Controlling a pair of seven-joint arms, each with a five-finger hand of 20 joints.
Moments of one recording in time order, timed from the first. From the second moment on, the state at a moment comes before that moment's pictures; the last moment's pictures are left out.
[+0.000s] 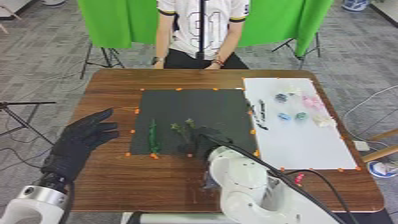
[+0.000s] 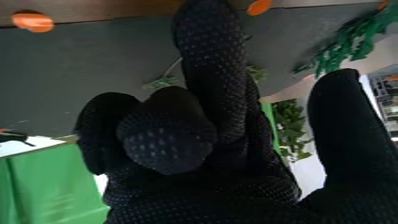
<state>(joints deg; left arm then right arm) 140.4 -49.2 -104.7 -135.0 45.2 13.7 5.6 -75.6 -63.4 36.7 -116.0 -123.8 -20.2 50.0</state>
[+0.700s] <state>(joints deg) 142.4 -49.4 -106.3 -135.3 45.2 13.8 5.9 -75.0 -60.0 37.4 -120.2 -122.1 -21.1 52.9</state>
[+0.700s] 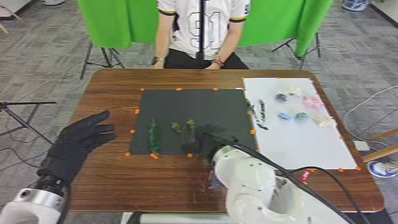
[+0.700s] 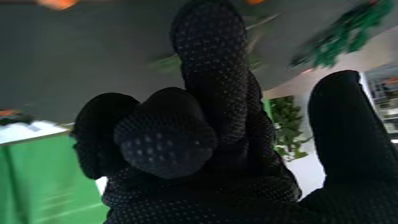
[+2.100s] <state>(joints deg) 146.1 -50.0 -106.6 -135.8 41.5 20.7 20.9 -114.0 -58.8 85.6 -123.8 -56.2 18.6 1.6</state>
